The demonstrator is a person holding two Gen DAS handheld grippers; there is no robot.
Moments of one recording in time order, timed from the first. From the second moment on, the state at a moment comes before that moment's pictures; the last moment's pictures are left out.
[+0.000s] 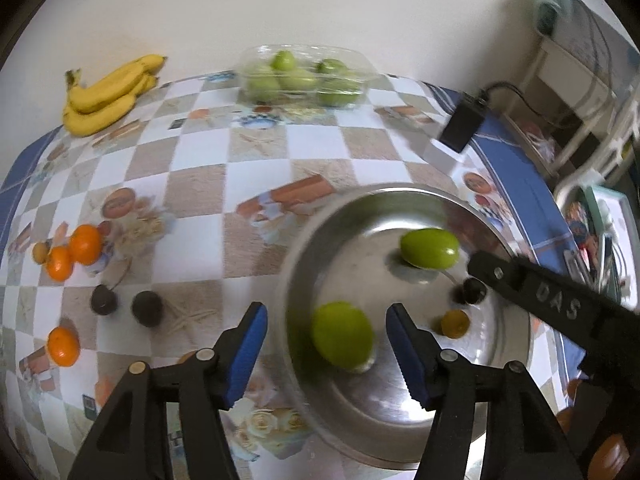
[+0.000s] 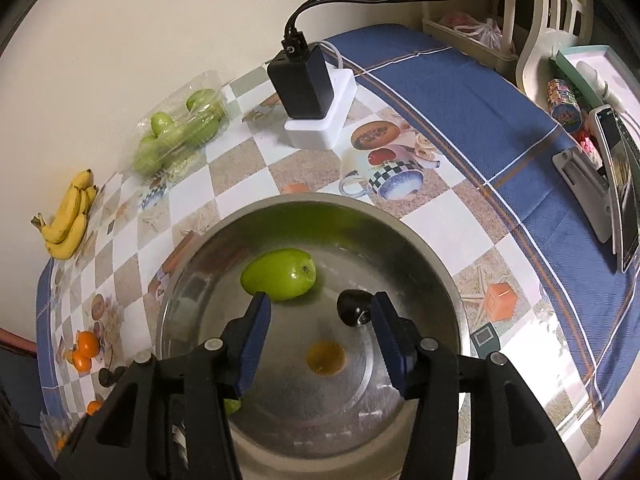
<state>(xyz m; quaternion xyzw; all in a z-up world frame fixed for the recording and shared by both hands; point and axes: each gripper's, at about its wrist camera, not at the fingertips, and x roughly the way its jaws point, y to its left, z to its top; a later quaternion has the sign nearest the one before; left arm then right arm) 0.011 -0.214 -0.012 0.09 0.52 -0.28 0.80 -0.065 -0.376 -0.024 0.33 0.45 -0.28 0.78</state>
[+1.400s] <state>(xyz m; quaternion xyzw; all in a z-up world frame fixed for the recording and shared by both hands) 0.071 -0.114 -0.028 0.04 0.56 -0.09 0.82 -0.043 -0.329 -0.048 0.27 0.51 -0.24 0.78</state>
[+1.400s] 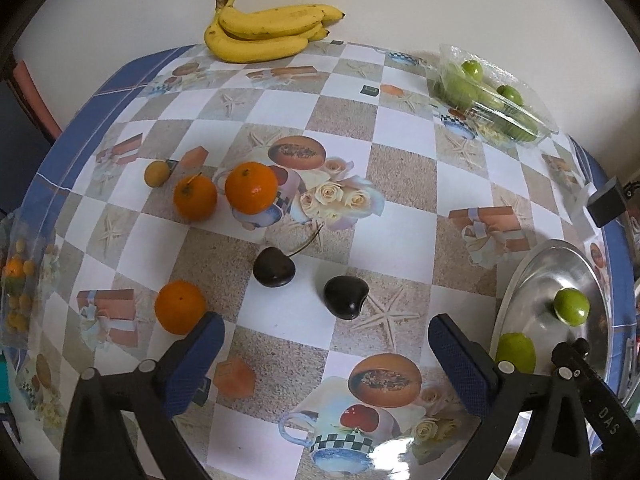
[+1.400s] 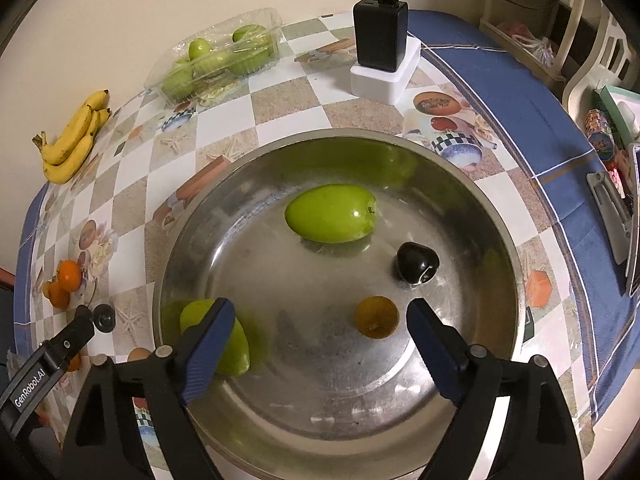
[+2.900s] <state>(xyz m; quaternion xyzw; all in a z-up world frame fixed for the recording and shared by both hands) 0.099 -0.034 -0.002 0.05 0.52 -0.06 0.85 0.002 -0.247 -0.037 0.23 0.52 -0.17 0.80</state>
